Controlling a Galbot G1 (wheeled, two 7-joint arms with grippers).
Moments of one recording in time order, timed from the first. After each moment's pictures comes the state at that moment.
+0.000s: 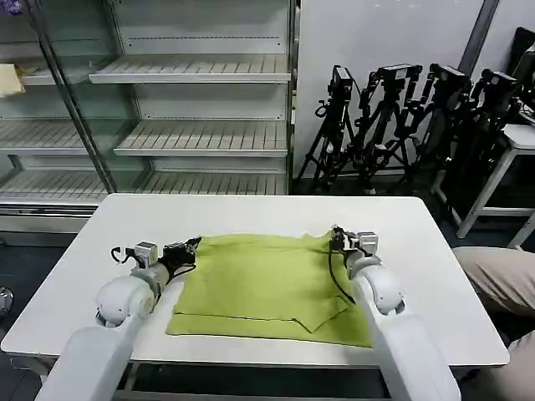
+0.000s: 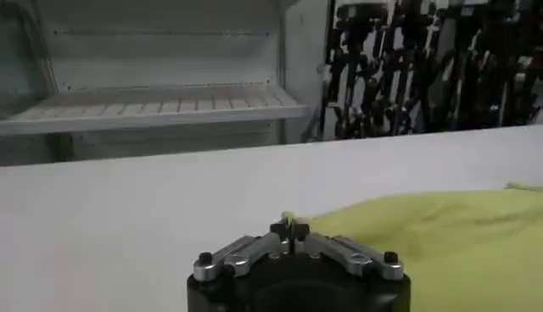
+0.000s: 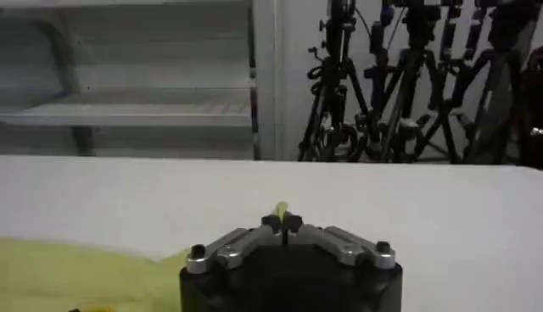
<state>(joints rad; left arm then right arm) 0.91 -1.07 -0.35 -1.71 -0.52 0.56 0.07 -0.88 1.28 0.31 1.75 0.41 -0.58 0.17</state>
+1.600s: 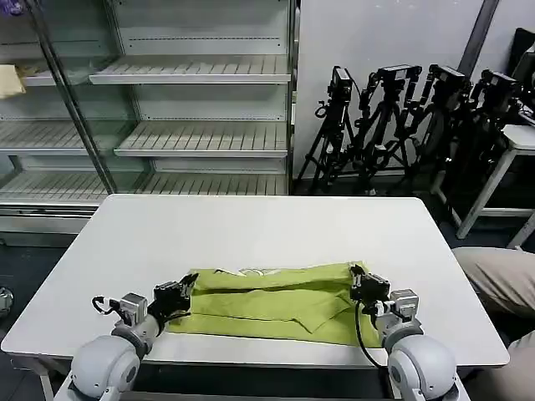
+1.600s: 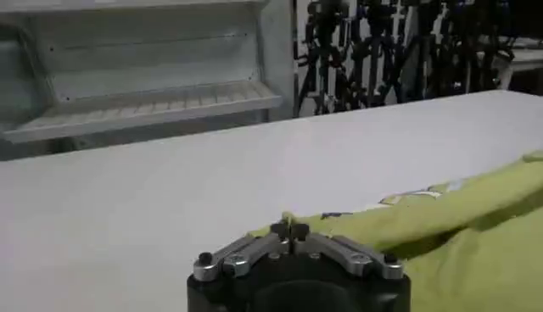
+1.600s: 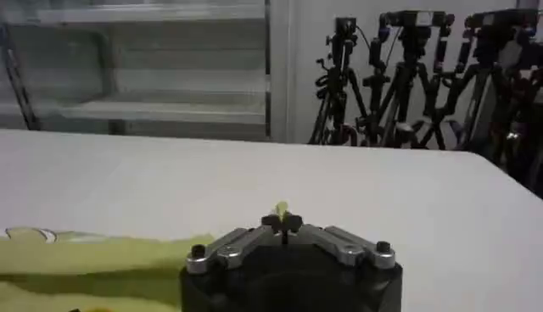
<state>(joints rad) 1.25 -1.04 -0.45 -2.01 -0.44 0.55 0.05 -1.25 1.21 0.43 2.10 0.38 -0.58 0.12</state>
